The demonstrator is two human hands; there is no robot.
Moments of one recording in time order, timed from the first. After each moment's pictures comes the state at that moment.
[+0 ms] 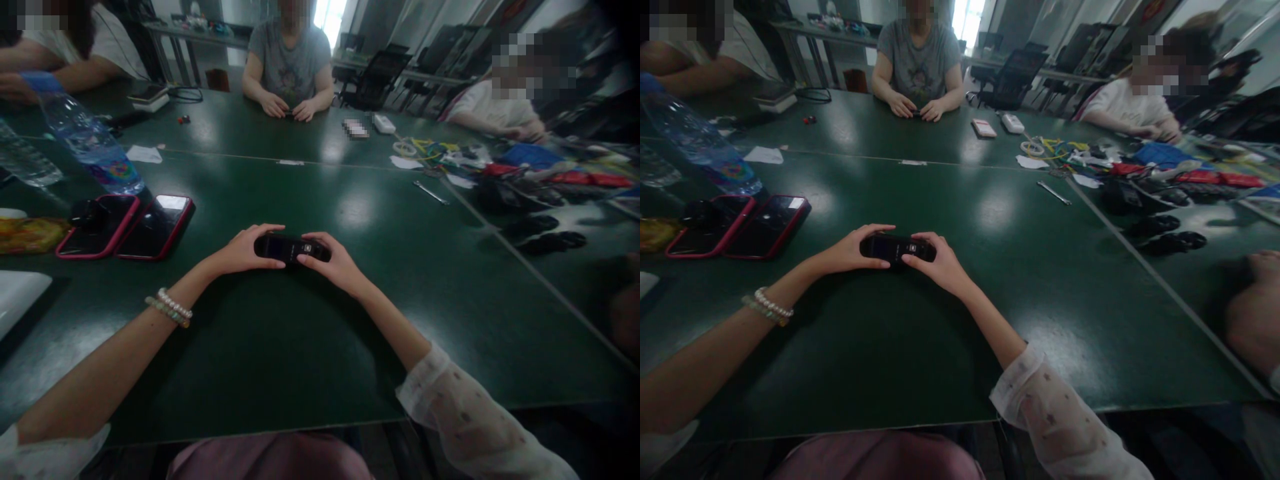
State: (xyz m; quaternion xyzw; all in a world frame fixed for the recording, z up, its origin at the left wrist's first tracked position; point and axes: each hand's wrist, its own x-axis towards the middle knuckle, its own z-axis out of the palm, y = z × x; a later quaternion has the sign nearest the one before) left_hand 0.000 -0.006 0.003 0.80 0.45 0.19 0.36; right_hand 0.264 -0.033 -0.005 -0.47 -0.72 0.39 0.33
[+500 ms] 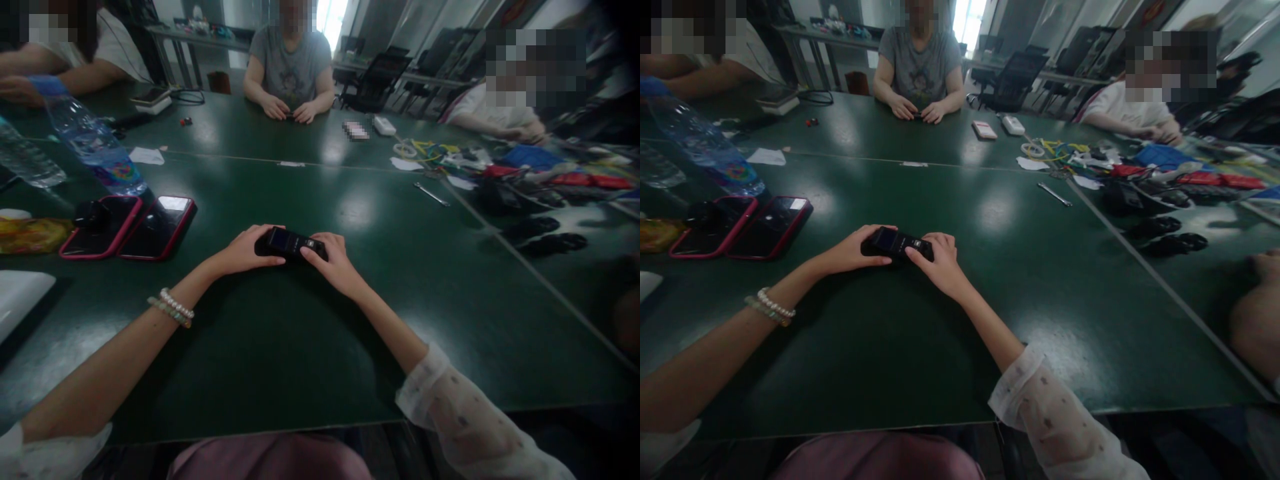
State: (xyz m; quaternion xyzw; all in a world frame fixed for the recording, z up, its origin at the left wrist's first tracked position) left_hand 0.002 -0.005 0.000 0.81 0.43 0.22 0.34; right_hand 0.258 -0.036 -0.003 -0.53 -0.74 0.28 0.30
